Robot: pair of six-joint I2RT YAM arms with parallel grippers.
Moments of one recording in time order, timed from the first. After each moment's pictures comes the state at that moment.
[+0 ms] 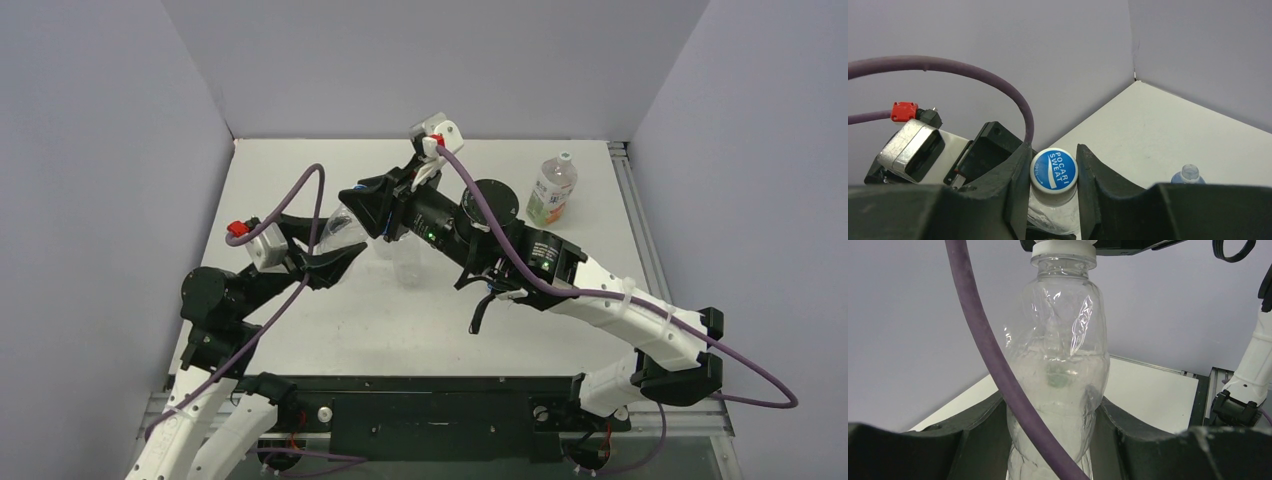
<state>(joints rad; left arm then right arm) -0.36 0.59 0.77 0.20 0.61 -0.17 1.22 1.44 1.78 -0.23 0.29 0.26</state>
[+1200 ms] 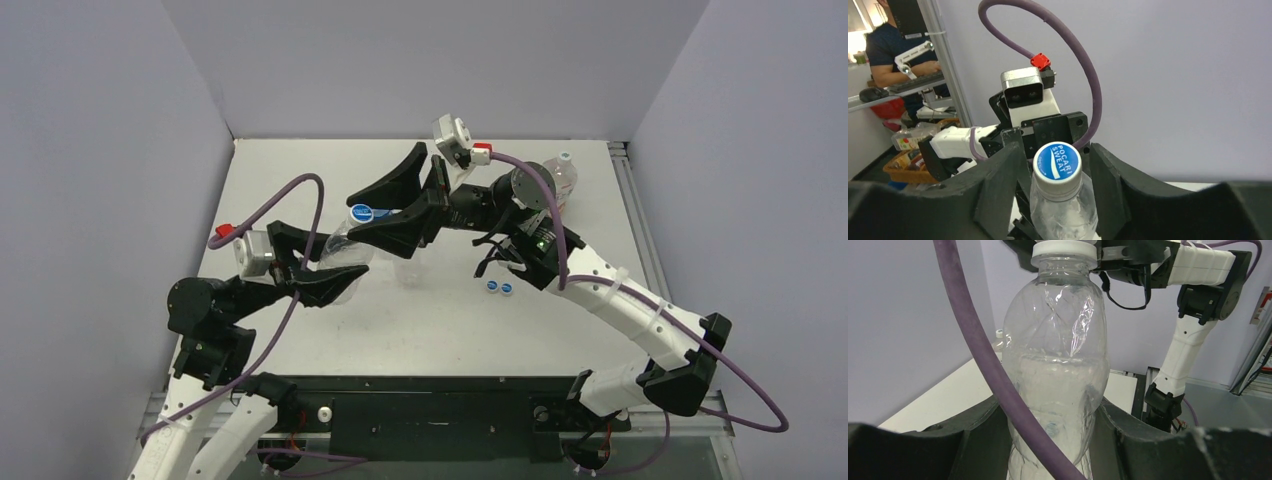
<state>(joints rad) -0.37 0.57 0.80 0.22 0.79 -0.36 0.96 1.38 1.52 0.33 -0.69 0.38</state>
